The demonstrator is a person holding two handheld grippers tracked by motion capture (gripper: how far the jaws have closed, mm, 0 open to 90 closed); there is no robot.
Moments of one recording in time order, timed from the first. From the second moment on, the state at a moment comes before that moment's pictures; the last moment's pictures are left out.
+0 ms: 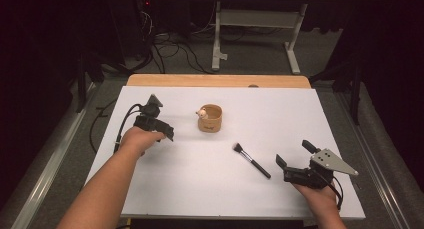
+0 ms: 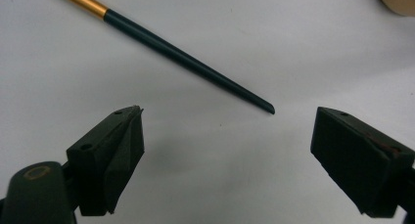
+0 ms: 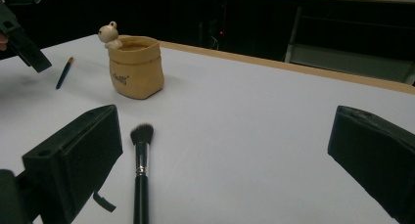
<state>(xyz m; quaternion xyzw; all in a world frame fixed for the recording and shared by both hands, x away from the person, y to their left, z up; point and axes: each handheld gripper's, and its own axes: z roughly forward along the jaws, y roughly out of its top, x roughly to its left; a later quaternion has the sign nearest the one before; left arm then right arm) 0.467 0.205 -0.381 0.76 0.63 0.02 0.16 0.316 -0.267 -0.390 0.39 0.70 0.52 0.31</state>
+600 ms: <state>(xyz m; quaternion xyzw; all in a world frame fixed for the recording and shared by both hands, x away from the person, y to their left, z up) 0.483 0.198 -0.382 0.76 0.63 0.03 0.16 0.317 -0.268 -0.391 0.39 0.70 0.52 0.30</state>
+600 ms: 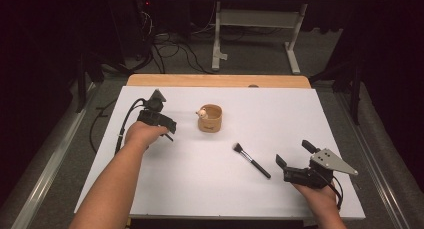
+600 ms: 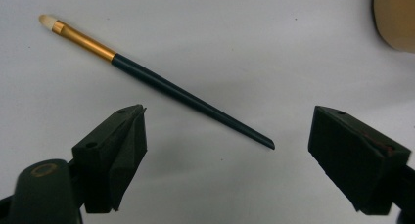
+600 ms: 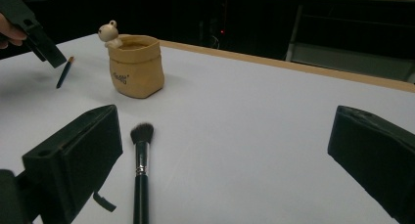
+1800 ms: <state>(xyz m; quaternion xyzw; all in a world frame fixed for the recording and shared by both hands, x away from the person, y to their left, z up) 0.489 0.189 -0.401 0.77 0.63 0.05 0.11 0.317 -0.268 -0.391 0.39 0.70 0.52 0.30</state>
